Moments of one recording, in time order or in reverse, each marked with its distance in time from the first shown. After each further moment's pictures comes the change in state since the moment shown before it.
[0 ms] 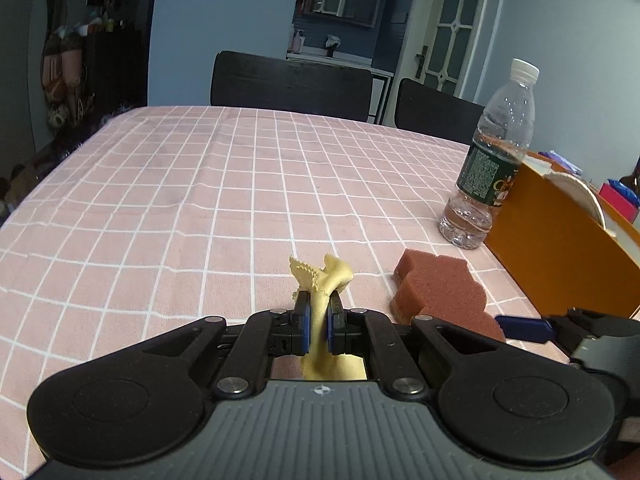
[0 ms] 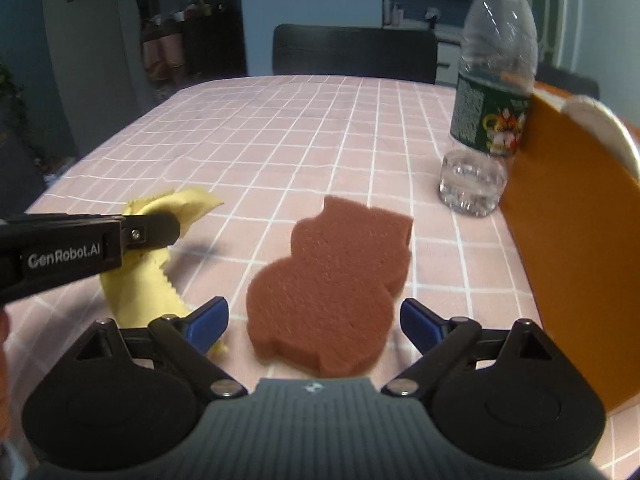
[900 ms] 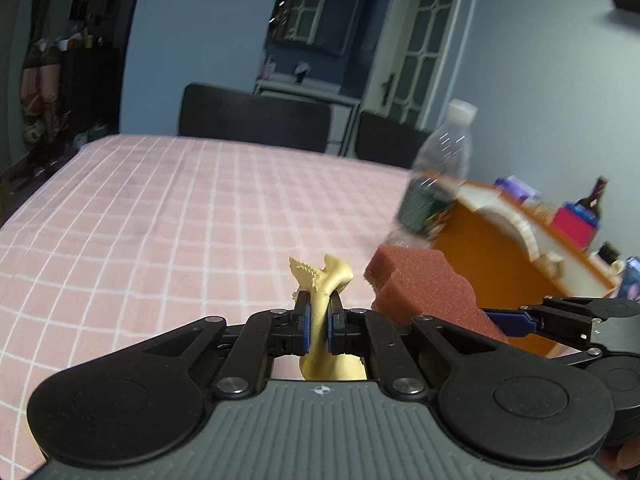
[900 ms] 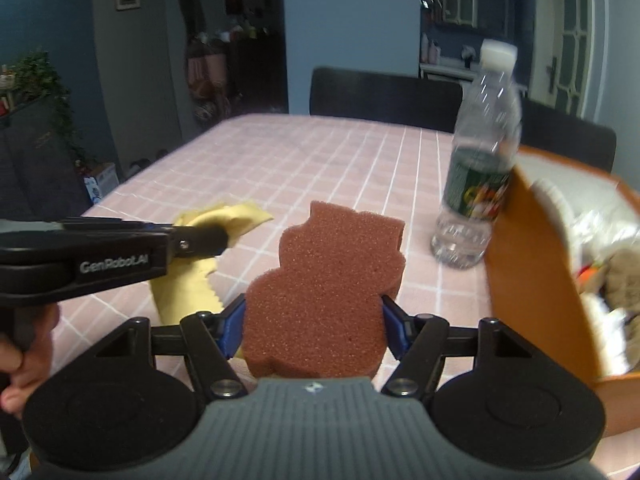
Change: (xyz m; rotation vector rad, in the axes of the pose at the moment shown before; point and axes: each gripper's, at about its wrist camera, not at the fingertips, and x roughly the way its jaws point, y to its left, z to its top) left arm -0.045 -0.029 0.012 -0.003 -0.095 -0.127; right arm -0.085 -0.031 0.019 -0.084 -0.089 0.131
